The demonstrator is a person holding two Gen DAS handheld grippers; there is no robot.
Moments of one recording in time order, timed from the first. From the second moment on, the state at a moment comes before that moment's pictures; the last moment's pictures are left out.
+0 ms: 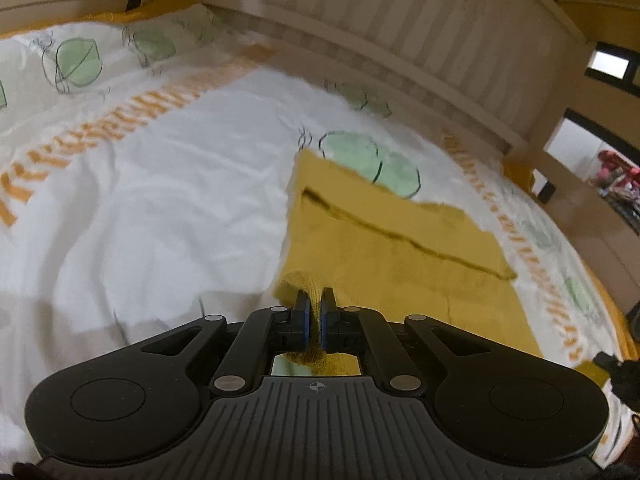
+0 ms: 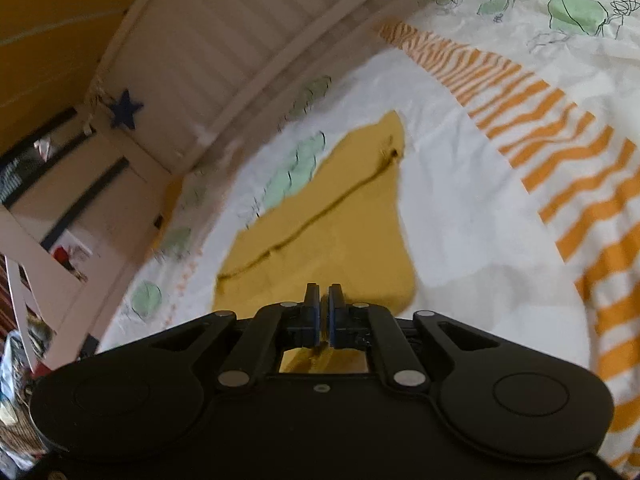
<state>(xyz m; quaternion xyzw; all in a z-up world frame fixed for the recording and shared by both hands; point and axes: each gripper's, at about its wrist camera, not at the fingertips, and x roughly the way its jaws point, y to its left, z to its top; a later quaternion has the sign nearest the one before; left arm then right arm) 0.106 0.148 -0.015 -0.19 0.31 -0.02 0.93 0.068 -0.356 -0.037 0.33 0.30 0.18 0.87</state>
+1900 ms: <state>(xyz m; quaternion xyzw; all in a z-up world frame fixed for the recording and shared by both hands) 0.284 0.150 0.019 -0.21 0.29 -0.04 0.93 0.256 -0.358 0.001 0.40 0.26 0.16 0.87</state>
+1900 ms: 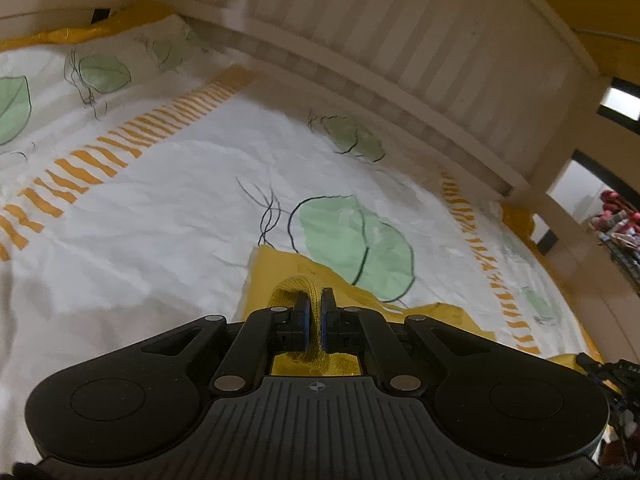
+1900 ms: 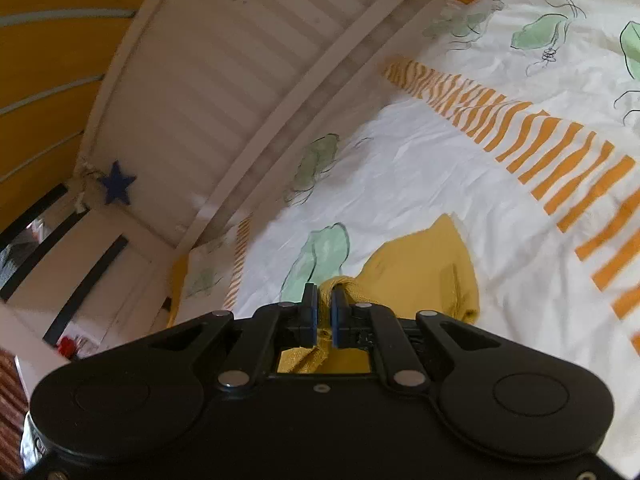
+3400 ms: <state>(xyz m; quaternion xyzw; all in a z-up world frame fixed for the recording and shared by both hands) 0.346 0.078 -0.037 0.03 0.39 -0.16 0.91 0.362 -0.283 -0.037 0.17 0.32 0.09 0.93</state>
